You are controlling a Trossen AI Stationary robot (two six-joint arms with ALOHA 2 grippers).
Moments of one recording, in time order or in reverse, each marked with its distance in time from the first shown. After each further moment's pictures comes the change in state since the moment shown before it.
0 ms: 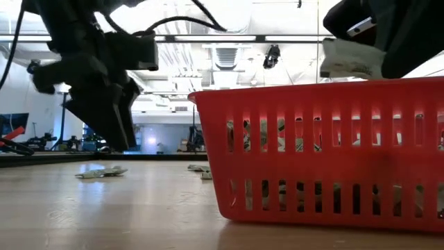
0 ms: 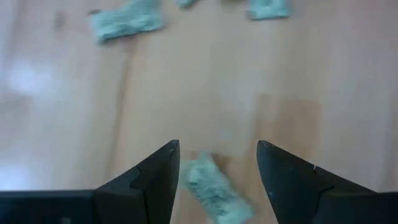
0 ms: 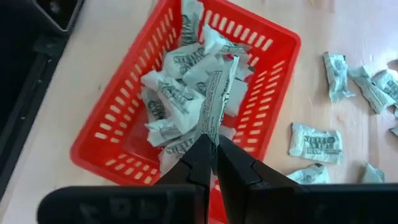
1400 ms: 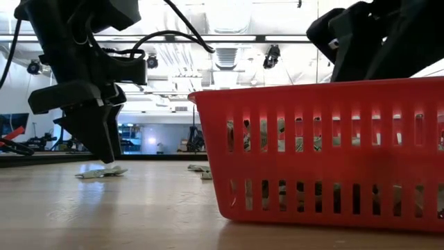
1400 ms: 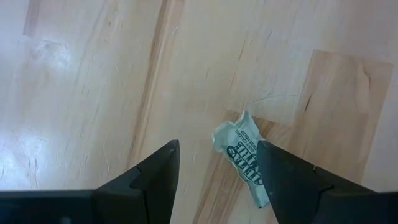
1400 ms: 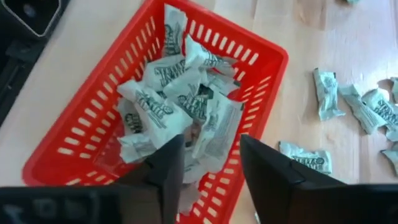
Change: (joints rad) left arm 0.000 -0.007 -0.046 -0.076 -0.035 -0.082; right arm -0.040 -0.001 -0.061 0.132 -0.002 -0.106
